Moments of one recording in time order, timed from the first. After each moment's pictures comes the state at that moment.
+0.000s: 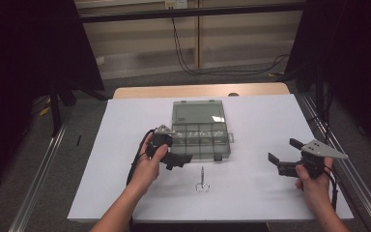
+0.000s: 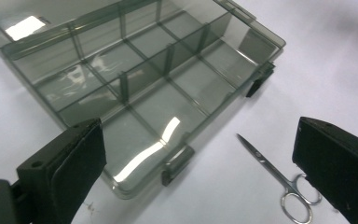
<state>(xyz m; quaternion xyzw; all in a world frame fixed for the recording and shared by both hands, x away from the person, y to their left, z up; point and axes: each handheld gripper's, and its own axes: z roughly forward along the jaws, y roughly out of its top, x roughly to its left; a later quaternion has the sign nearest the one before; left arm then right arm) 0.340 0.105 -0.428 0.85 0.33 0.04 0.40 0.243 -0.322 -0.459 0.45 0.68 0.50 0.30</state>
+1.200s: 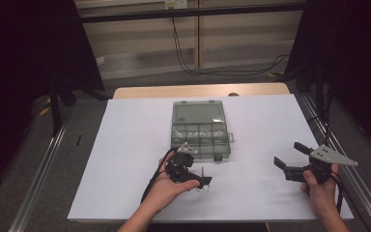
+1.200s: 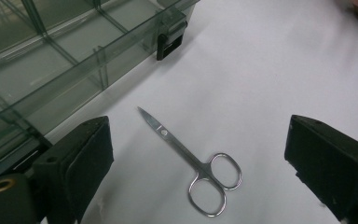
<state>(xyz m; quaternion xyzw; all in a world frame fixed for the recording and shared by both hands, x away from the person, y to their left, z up) 0.293 0.058 -0.450 0.87 0.31 -0.02 0.38 0.231 -0.335 -0.469 0.44 0.68 0.51 0.30</state>
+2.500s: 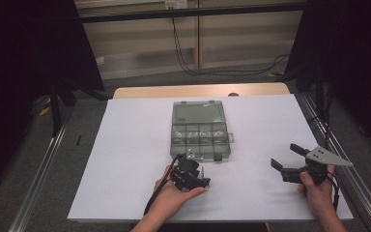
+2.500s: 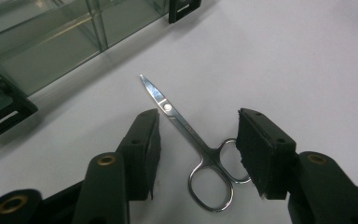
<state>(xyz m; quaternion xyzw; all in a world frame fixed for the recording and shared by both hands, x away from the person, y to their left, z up) 0.280 0.045 -0.464 0.88 0.35 0.01 0.32 0.233 -0.332 -0.476 0.43 0.68 0.52 0.29</state>
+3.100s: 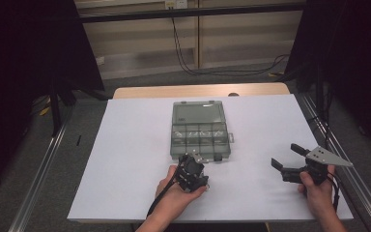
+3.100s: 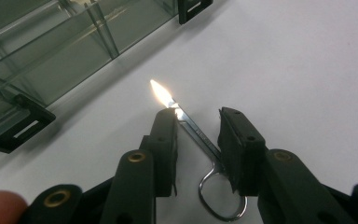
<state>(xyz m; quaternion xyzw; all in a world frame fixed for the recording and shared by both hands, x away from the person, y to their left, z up) 0.274 0.030 -0.463 0.89 0.34 0.08 0.28 0.233 -0.332 -0.476 0.44 0.68 0.51 0.29</state>
